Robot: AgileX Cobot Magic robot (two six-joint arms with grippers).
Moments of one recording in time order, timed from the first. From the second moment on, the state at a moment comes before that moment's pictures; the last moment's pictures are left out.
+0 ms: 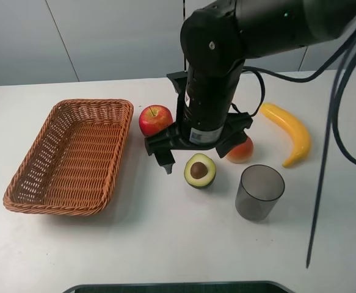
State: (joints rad) left arm 0.05 0.00 -0.51 0.02 1.08 -0.02; right arm 0.85 1.86 -1.19 -0.06 0.88 0.59
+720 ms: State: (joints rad) left arm 0.05 0.00 -0.51 0.02 1.08 -0.02; right arm 0.85 2.00 -1.19 -0.17 0.78 0.85
